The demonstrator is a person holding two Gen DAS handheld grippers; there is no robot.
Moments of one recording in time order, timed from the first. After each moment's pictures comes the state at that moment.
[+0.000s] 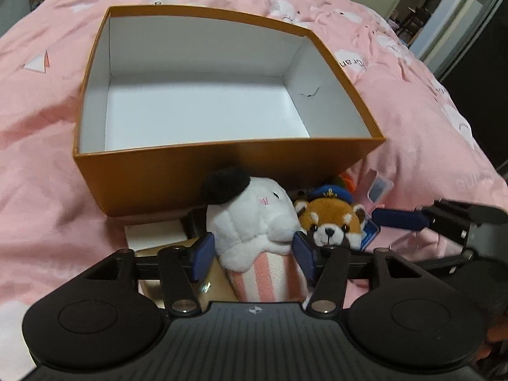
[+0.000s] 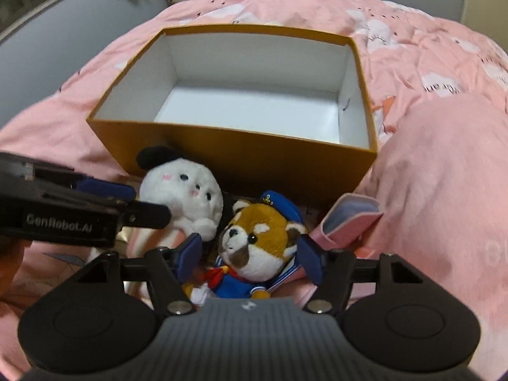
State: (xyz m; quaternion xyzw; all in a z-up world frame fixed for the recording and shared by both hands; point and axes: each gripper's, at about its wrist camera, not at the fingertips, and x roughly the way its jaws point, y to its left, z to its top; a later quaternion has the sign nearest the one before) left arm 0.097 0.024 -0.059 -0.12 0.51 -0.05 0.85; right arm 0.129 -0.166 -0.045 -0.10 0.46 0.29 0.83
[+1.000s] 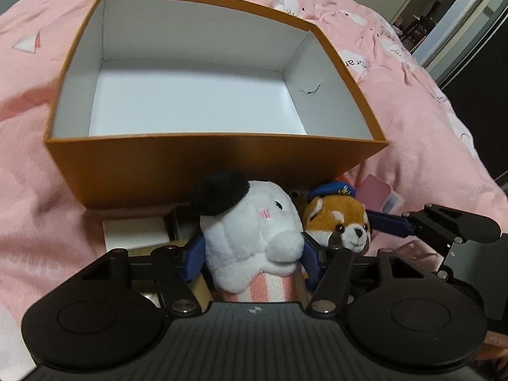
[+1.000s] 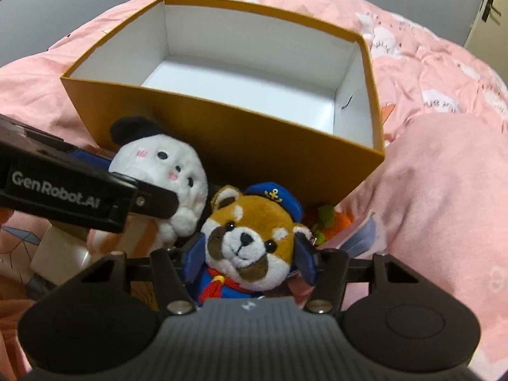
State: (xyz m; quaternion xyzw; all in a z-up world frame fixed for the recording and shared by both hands) left arm 0.103 0.021 -0.071 -0.15 0.51 -0.06 0.84; right arm 0.131 -0.160 -0.061 -0.18 0.43 0.26 0.84
